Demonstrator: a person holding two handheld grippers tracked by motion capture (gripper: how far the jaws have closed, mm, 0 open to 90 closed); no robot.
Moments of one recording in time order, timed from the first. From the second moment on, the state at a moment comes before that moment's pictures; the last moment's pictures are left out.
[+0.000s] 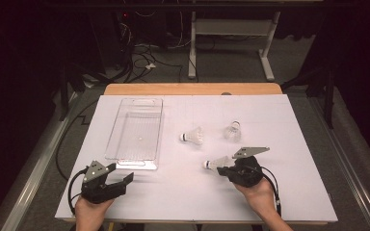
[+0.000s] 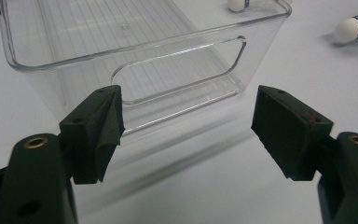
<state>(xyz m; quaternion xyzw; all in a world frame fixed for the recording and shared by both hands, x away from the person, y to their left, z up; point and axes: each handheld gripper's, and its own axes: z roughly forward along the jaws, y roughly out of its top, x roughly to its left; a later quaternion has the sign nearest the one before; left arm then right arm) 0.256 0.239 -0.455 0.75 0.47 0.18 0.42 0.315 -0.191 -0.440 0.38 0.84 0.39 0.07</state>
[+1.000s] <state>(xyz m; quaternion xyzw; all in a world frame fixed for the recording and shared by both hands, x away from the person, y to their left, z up) 0.257 0.241 -0.454 0.75 0.47 0.18 0.42 0.339 -0.199 -0.426 0.39 0.83 0.38 0.08</state>
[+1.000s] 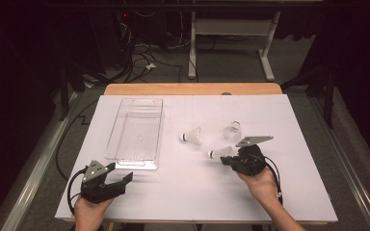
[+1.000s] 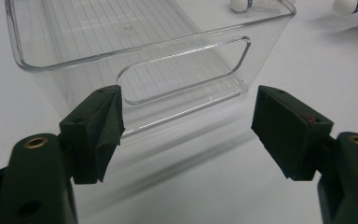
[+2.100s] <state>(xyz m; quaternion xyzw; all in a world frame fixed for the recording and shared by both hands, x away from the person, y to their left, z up) 0.260 0.241 -0.456 0.76 0.48 0.18 0.41 0.363 -0.187 -0.409 0.38 0.83 0.39 0.09</state>
